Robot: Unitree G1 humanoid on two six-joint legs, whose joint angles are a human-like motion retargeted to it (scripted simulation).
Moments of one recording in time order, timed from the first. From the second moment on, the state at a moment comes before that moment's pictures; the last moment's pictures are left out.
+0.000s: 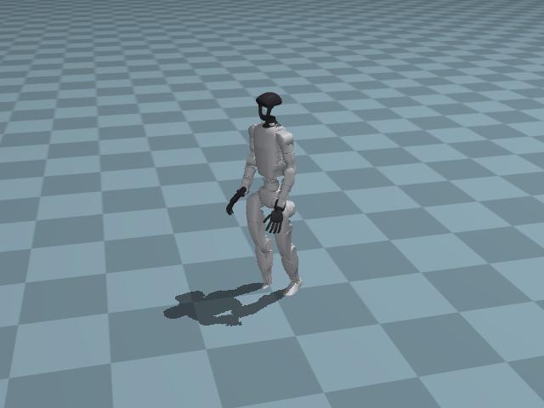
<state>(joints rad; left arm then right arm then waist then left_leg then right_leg) 0.12 0.11 -0.37 1.09 0.20 -0.05 0.45 -0.01 -0.13 0.39 1.12 -0.28 0.03 -0.46 -0.16 0.03 -0.04 0.17 -0.07 0.30 0.23 -0.49 0.06 0.10 0.02 0.11 -0.01 -0.28 0.13</state>
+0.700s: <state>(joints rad) -0.49 0.14 -0.11 -0.45 -0.35 -0.44 0.57 -0.30 -0.21 0.06 -0.24 0.15 -0.30 -0.51 -0.19 0.06 -0.15 0.11 -0.07 0.36 0.29 -0.47 0.12 -0.02 0.04 0.19 0.11 -0.30 0.15</state>
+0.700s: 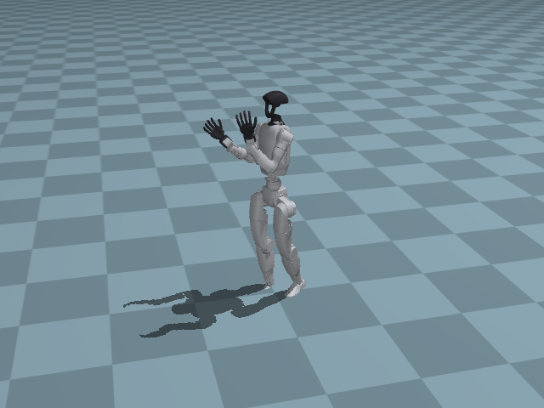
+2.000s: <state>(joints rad) -0.95 -0.18 -0.31 -0.74 -0.53 -0.43 0.54 -0.79 0.07 0.23 -0.77 0.53 -0.26 -0.21 -0.18 0.07 -0.25 -0.03 -0.06 0.42 0.39 -0.43 0.16 -0.11 0.05 0.28 0.04 -0.19 0.23</state>
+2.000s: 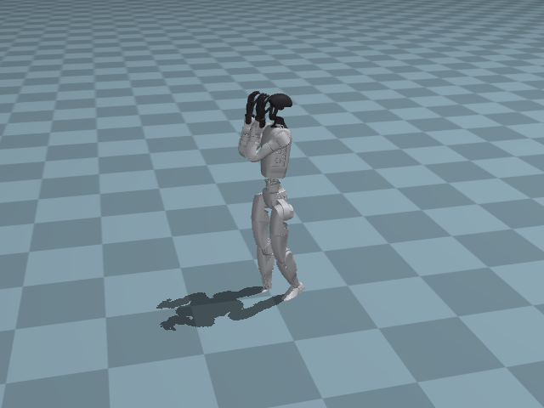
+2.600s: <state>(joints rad) -0.95 -0.18 -0.27 -0.76 -0.54 -0.44 0.53 -0.80 0.06 0.28 -0.79 0.51 -0.28 -0.22 -0.14 0.05 -0.26 -0.02 -0.07 0.44 0.37 -0.39 0.18 -0.09 0.03 0.28 -0.02 -0.15 0.25</state>
